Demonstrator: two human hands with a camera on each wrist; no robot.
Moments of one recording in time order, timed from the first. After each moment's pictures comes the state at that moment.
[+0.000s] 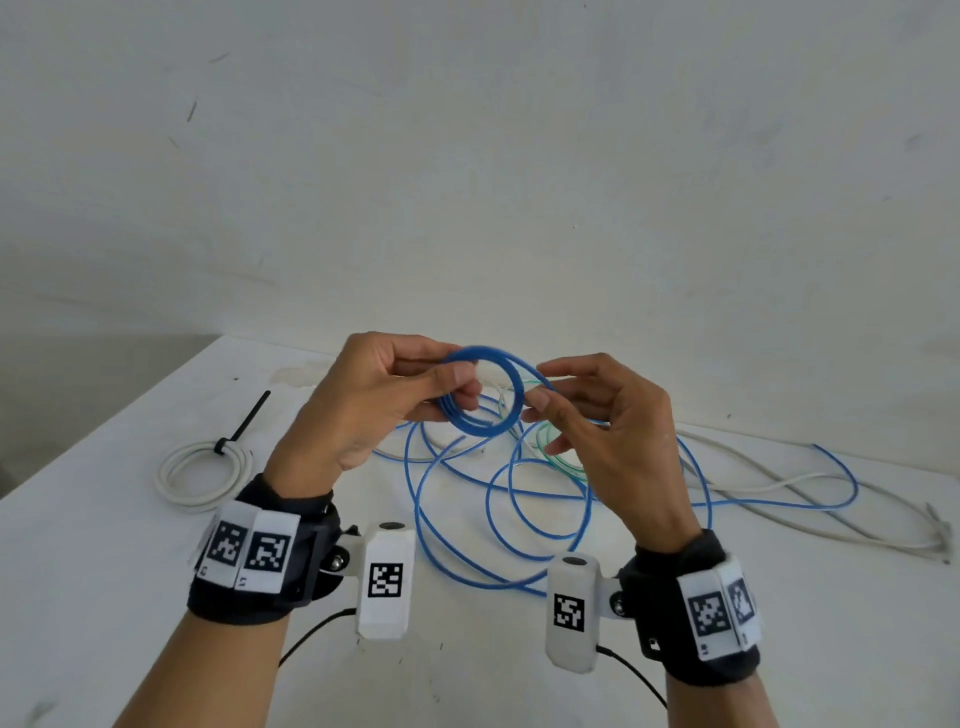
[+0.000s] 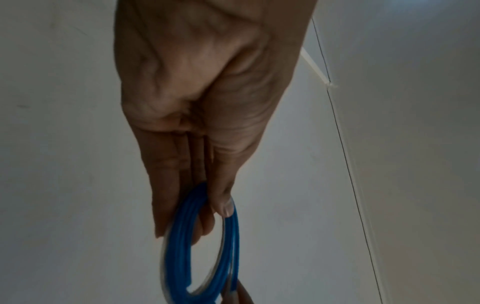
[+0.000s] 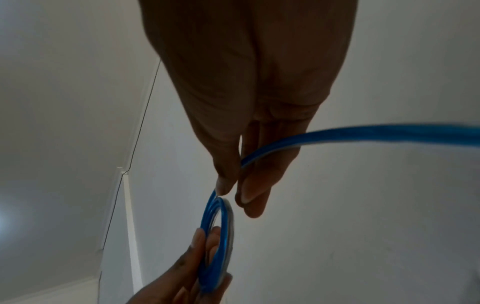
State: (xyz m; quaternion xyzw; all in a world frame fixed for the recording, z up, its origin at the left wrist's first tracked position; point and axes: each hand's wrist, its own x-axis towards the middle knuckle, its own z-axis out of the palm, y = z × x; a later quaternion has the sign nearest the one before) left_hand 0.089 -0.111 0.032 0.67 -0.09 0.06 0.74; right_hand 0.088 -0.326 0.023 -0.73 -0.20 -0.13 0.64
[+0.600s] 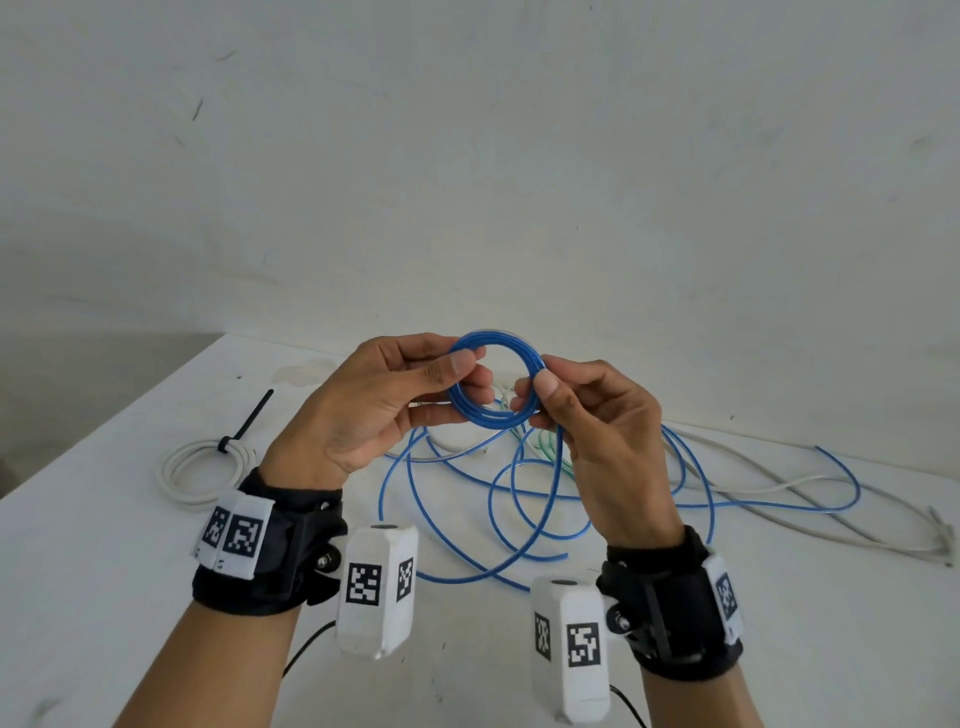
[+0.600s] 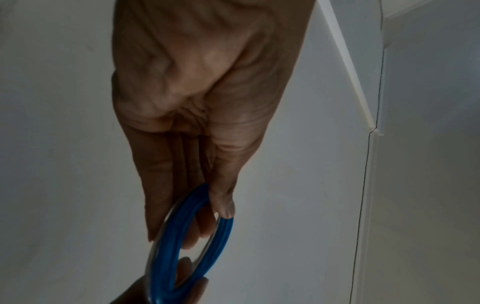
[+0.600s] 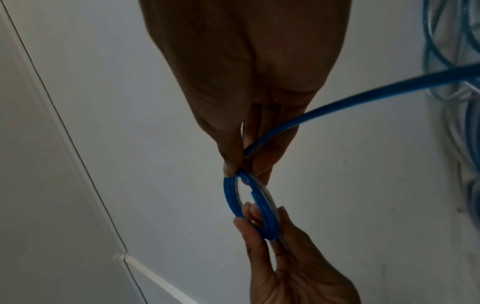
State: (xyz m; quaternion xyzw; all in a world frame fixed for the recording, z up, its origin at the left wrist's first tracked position) left_hand 0.083 -0.111 0.039 0.58 -0.09 -0.02 0.81; right_hand 0.083 -0.306 0.020 -0.58 -0.20 -0.09 0.79
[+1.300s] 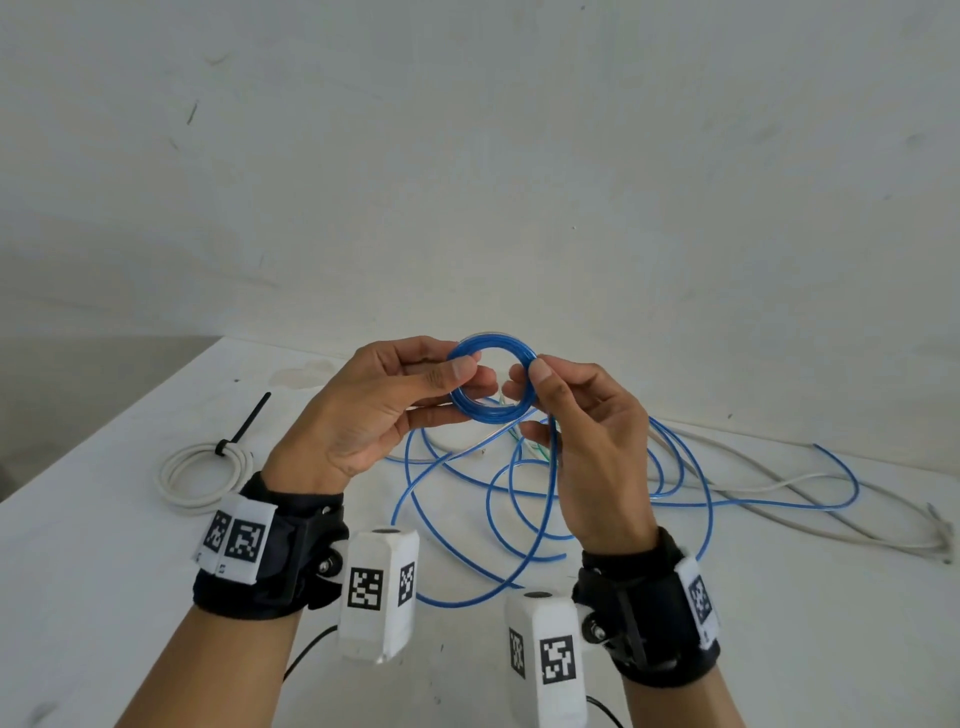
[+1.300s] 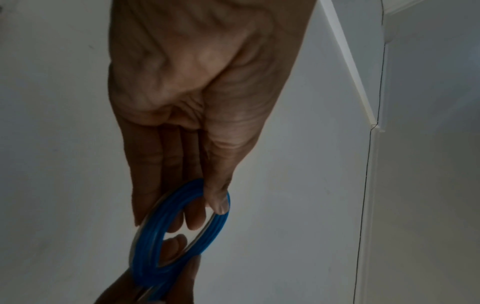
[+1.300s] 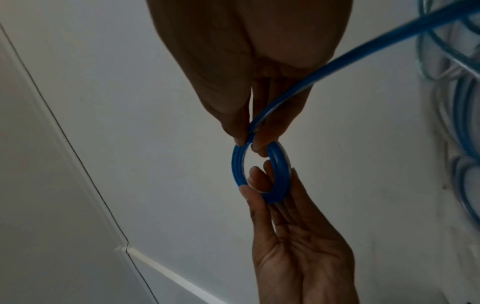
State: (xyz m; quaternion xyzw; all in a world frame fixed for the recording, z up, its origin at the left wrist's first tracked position) left_hand 0.087 -0.113 0.033 0.59 -0.09 -0.01 0.80; right_hand 0.078 -0.296 0.017 -0.58 -0.13 -0.12 0.79
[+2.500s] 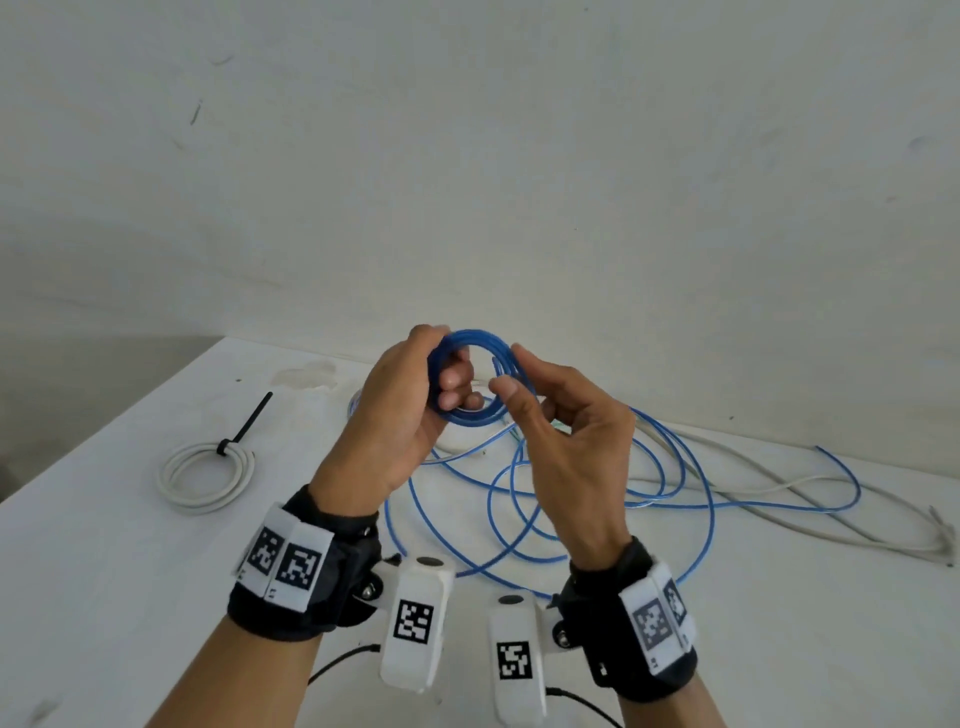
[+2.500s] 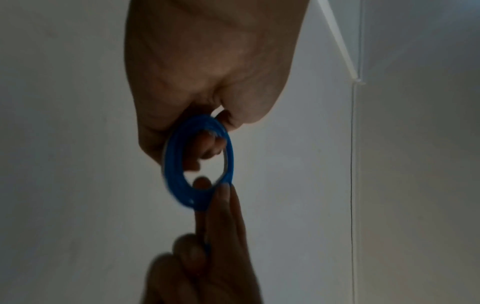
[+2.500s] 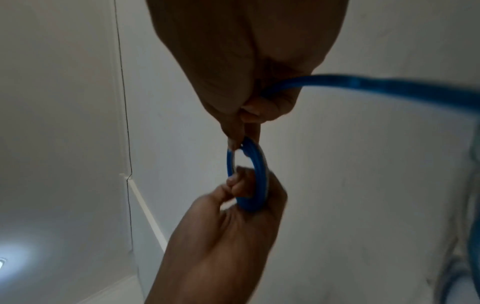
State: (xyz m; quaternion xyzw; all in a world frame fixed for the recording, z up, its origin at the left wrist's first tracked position) left_hand 0.088 -0.142 0.043 0.52 -0.01 0.04 0.85; right_hand 0.081 -0.285 0.008 -0.68 -0.16 -0.23 0.68
